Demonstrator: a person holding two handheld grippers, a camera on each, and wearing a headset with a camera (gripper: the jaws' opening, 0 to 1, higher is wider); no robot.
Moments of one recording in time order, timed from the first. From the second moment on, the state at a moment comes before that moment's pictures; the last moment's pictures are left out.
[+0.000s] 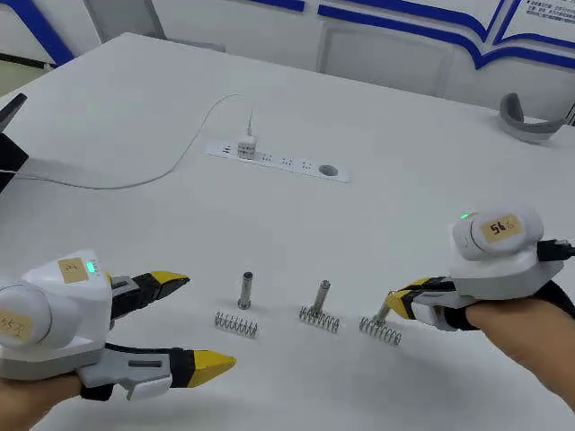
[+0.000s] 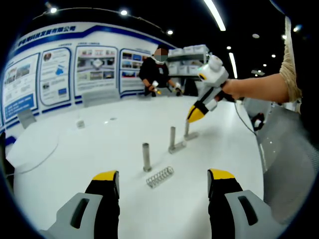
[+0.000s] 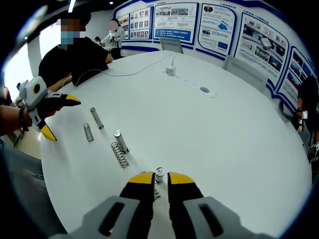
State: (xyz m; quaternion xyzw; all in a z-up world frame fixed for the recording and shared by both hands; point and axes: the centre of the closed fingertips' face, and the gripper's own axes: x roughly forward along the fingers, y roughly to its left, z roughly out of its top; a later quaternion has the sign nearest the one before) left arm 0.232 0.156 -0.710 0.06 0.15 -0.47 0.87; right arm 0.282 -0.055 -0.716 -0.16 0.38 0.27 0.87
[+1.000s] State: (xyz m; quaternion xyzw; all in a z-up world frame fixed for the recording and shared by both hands) left arm 0.233 0.155 -0.712 0.06 0.15 -0.47 0.87; right arm 0.255 -0.056 -0.762 -0.24 0.43 0.37 0.79
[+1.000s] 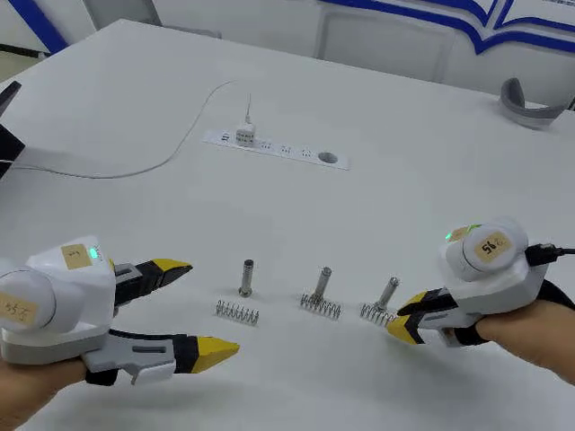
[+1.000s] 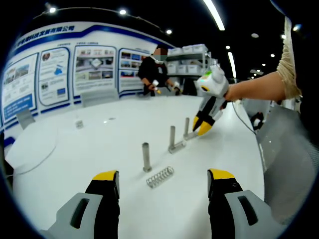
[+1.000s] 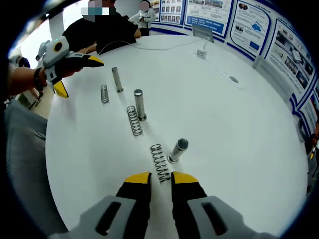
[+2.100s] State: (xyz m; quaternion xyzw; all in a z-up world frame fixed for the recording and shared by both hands) left arm 0.222 0.151 -0.706 0.07 0.15 -0.48 0.86; right arm 0.246 -0.051 -0.766 -0.26 0.45 0.42 0.75
